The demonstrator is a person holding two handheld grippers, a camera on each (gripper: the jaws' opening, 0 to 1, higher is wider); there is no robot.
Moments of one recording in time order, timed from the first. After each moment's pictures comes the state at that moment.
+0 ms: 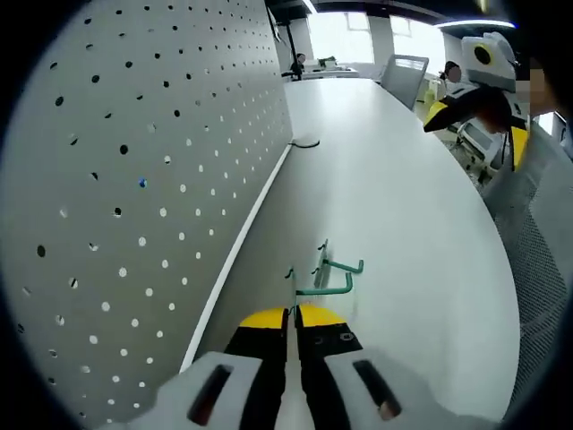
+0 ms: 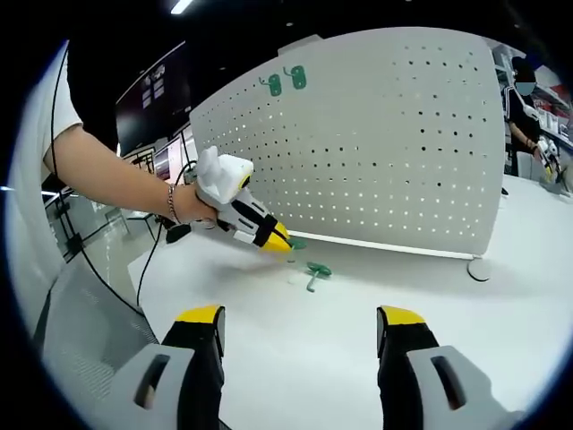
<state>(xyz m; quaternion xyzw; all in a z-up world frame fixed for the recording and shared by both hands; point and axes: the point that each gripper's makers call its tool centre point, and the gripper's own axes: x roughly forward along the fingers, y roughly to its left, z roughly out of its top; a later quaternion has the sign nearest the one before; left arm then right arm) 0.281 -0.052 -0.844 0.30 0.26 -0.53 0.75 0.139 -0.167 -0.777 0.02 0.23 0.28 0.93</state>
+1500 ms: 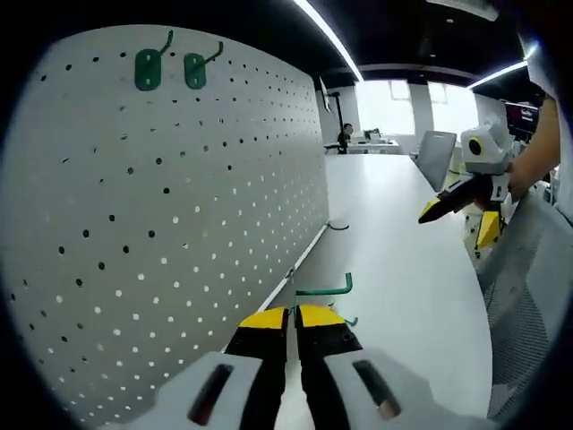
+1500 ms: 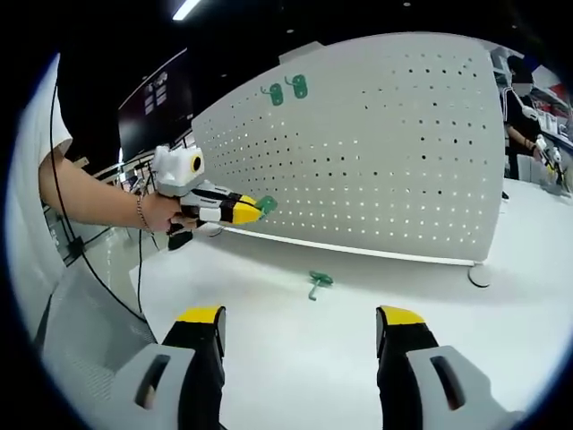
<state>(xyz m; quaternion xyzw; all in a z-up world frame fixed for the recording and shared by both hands) 0.266 -0.021 -0.754 0.16 0.14 -0.48 0.85 0.141 -0.166 -0.769 0.03 0.21 0.29 0.93</state>
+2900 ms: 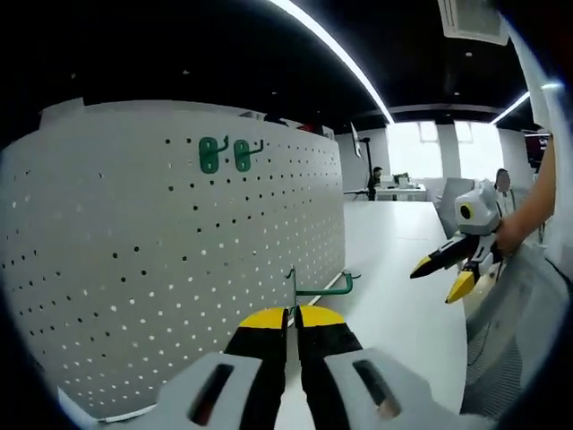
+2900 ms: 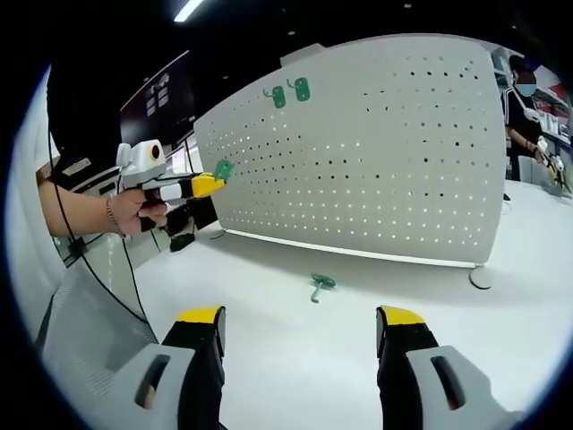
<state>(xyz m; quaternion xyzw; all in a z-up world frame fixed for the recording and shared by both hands) 0.234 0.019 -0.682 0.07 0.07 -0.42 0.90 0.140 -0.165 -0.765 0.03 0.21 0.29 0.93</state>
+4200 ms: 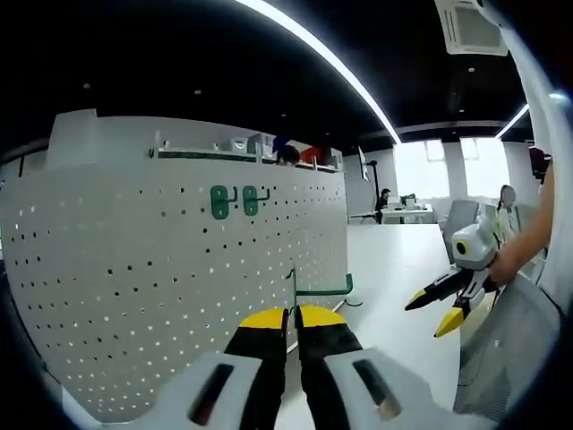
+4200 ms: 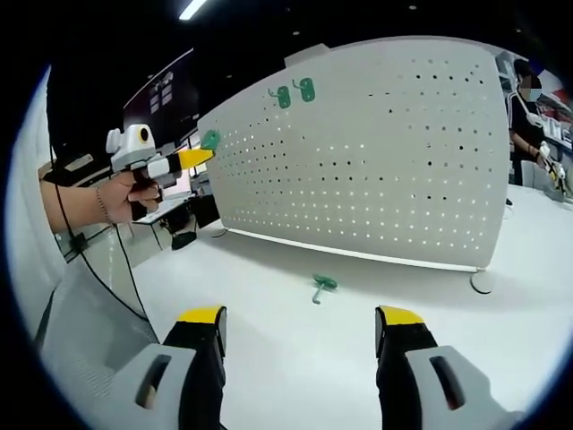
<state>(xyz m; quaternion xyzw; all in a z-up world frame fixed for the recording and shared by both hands) 0.222 0.021 -0.642 0.05 0.02 -0.41 0.91 0.140 -0.161 -0.764 0.02 0.20 0.30 0.93</state>
